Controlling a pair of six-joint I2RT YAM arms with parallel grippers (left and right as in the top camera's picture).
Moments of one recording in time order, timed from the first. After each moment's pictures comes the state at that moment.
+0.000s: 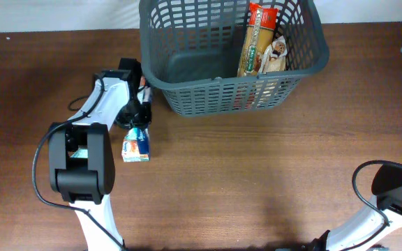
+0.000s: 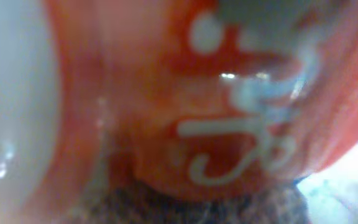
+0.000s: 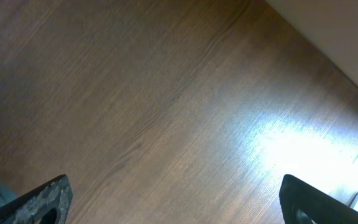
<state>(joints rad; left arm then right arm) -0.09 2.12 1.56 -1.03 -0.04 -0.16 -0.49 2.00 2.46 -1.67 0.24 0.34</state>
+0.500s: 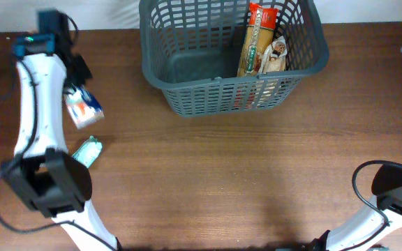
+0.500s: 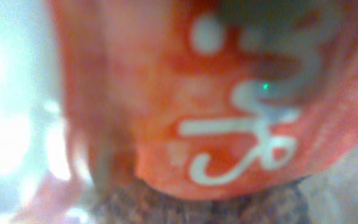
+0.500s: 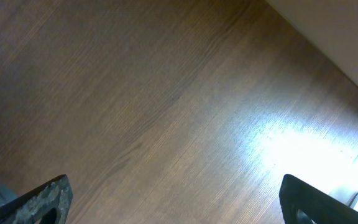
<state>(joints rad) 0.15 2.01 2.09 -1.29 -0.23 -0.35 -0.49 2.00 2.46 -1.67 0.24 0.34</state>
